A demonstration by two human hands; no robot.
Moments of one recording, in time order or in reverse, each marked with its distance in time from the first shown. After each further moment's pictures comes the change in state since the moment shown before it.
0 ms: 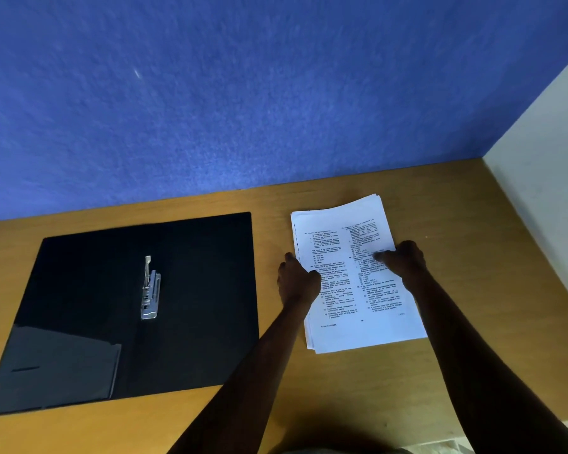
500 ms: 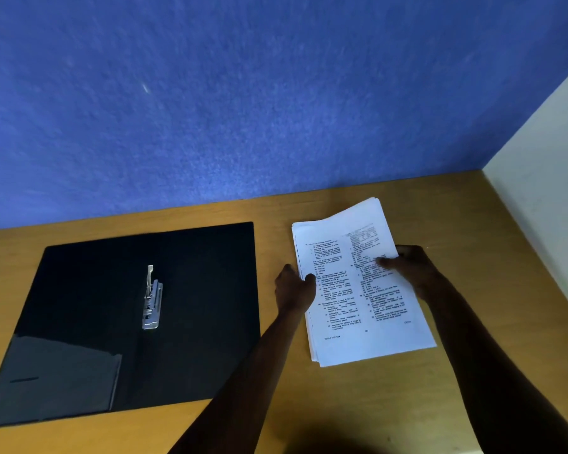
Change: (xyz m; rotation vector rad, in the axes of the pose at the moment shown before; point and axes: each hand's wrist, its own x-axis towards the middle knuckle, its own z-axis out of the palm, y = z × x) left_hand 0.018 -0.011 -0.002 -0.047 0.017 0.001; right_hand -0.009 -0.007 -0.023 0.374 -0.257 -0.146
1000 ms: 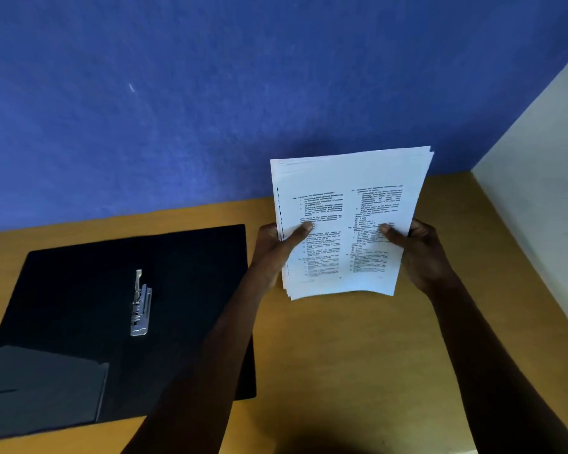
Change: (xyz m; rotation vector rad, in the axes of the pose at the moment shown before) left_hand 0.020 0.051 -0.054 -0.646 -0.381 0.457; right_hand -0.017 -0.028 -0.011 0.441 -0.196 -0.504
